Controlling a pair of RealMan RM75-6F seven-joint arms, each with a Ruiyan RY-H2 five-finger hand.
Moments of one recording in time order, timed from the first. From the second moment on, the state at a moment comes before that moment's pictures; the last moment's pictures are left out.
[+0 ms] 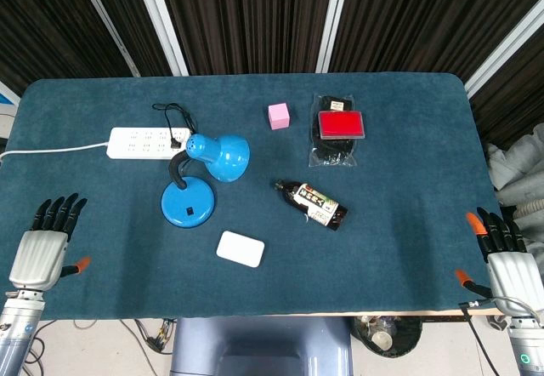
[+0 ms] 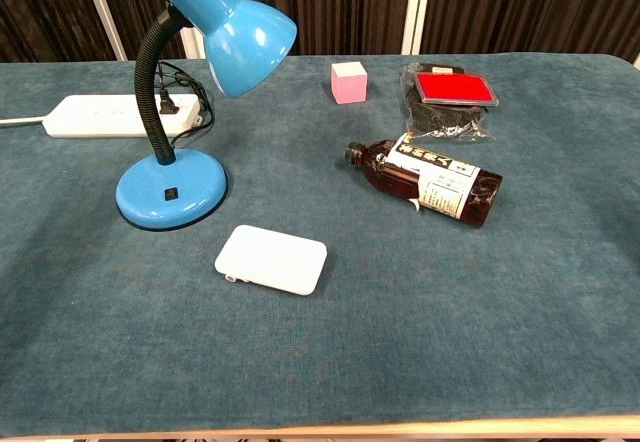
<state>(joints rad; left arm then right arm) -0.17 -1.20 -0.03 -1.66 1.46 1.40 0.28 0.06 -1.13 0.05 -1.57 -1.56 1.54 -0.02</state>
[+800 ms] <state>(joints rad) -0.18 -1.20 -0.02 -1.67 1.47 1.39 0.32 0.06 -1.13 0.06 -1.58 -1.55 1.54 -0.02</state>
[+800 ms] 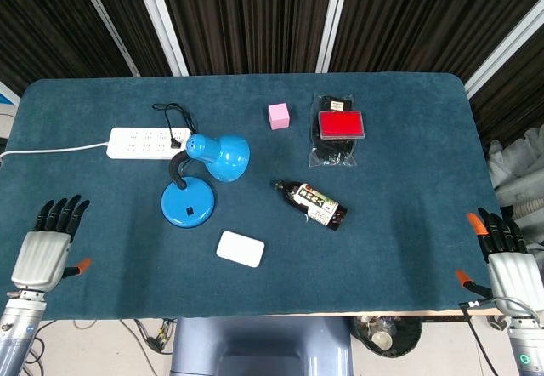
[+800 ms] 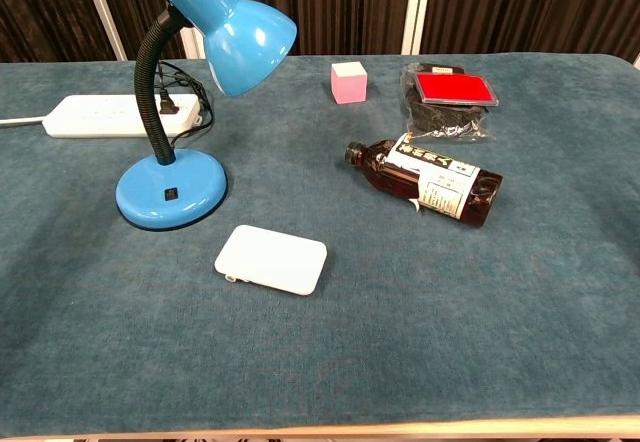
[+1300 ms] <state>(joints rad) -0.32 -1.28 -0.08 -1.75 1.30 1.18 0.56 0.06 -1.12 0.06 -1.58 -1.54 1.53 -0.01</state>
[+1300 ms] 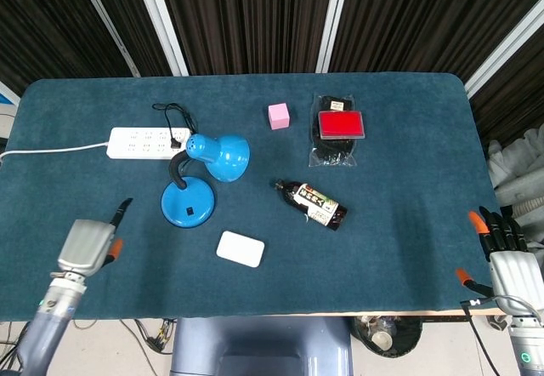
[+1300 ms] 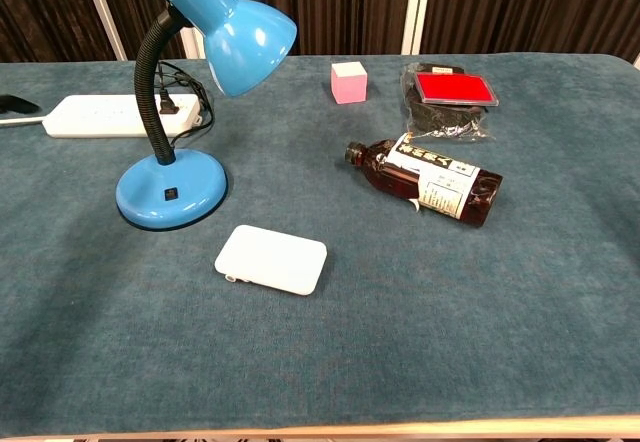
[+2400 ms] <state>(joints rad) -0.57 -1.59 -0.08 -1.69 0.84 1.13 0.94 0.06 -1.12 0.07 -1.60 -1.53 1.52 0.01</state>
